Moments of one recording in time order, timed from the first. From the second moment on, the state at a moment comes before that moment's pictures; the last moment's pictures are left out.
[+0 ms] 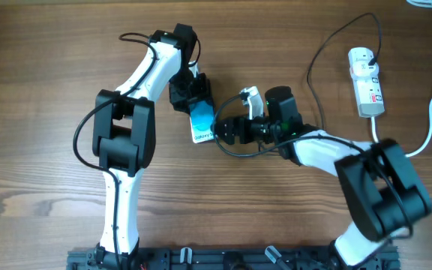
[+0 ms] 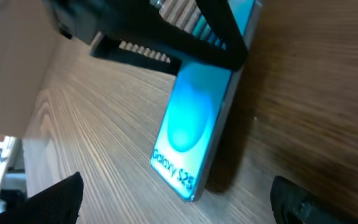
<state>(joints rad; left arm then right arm) -0.29 2.37 1.92 -1.20 0.33 -0.41 0.42 1.85 0.76 0.36 -0.68 0.43</state>
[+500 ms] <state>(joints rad) -0.32 2.39 1.90 -1.34 0.35 -0.36 0.42 2.00 0.81 0.40 -0.89 0.60</state>
